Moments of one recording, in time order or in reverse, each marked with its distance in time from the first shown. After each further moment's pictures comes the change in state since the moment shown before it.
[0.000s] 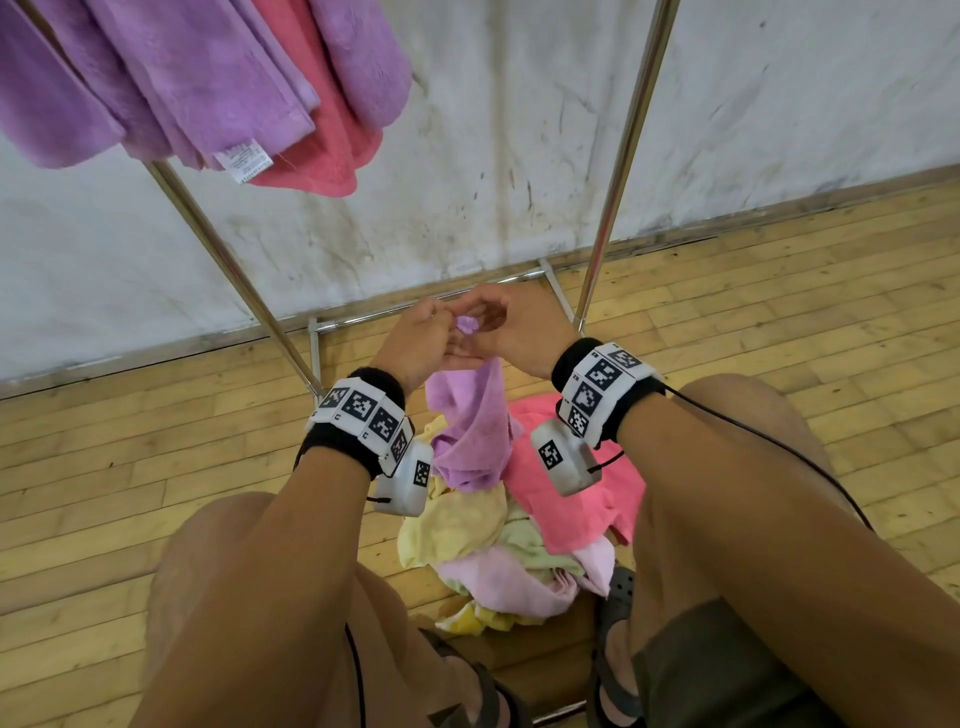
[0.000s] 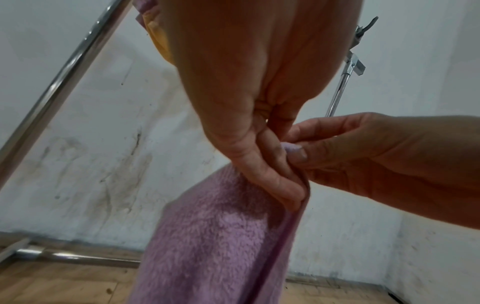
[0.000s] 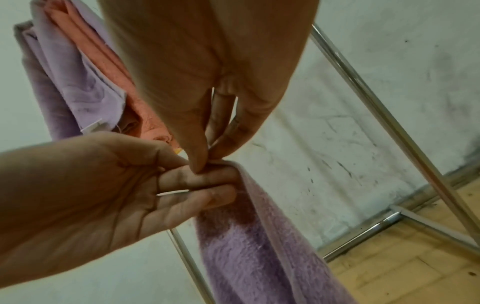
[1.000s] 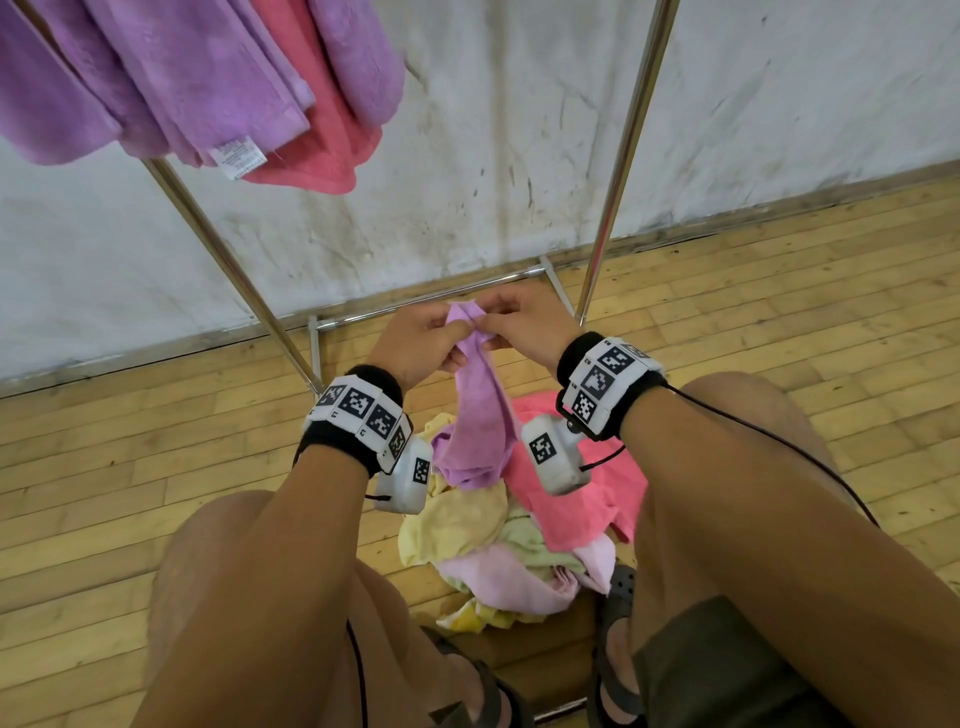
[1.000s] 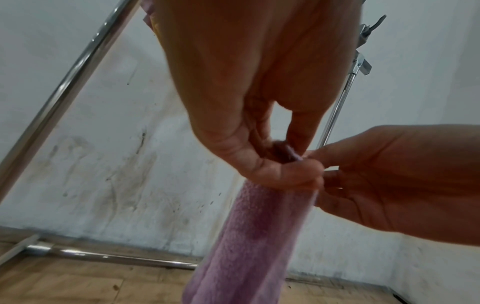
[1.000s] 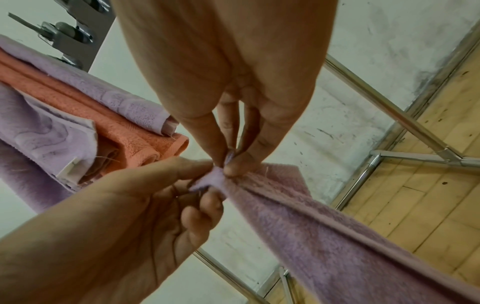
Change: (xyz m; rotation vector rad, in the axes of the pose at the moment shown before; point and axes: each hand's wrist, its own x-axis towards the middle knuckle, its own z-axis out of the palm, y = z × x) left_hand 0.006 -0.008 -0.009 0.322 0.037 0.083; right_hand 0.007 0.008 0.002 0.274 0.050 0.274
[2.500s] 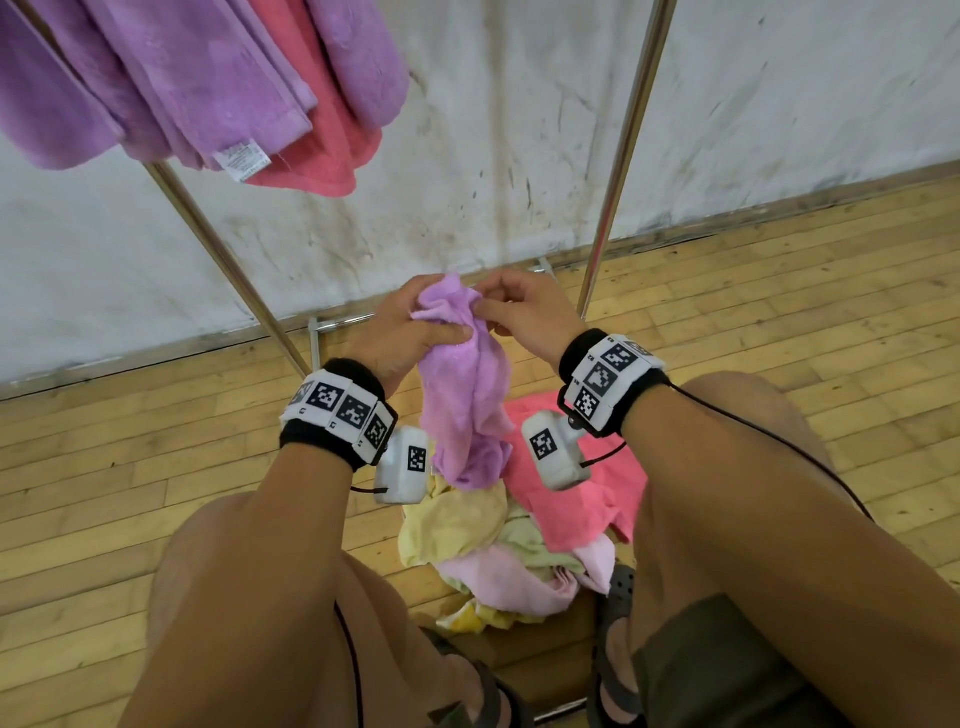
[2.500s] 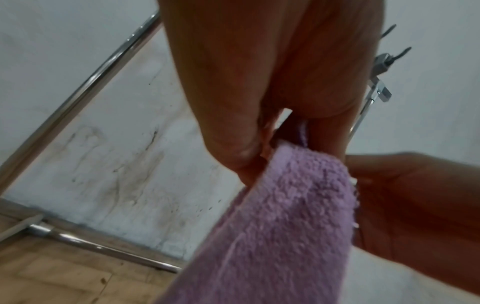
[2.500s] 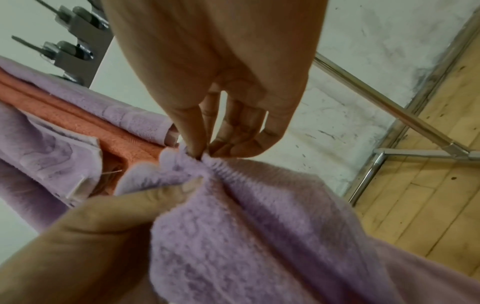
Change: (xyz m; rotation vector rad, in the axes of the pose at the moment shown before) left_hand -0.001 0.002 -0.013 -0.333 -0.088 0.112; right_hand -0.005 -0.012 -0.004 0.000 0.059 -0.108
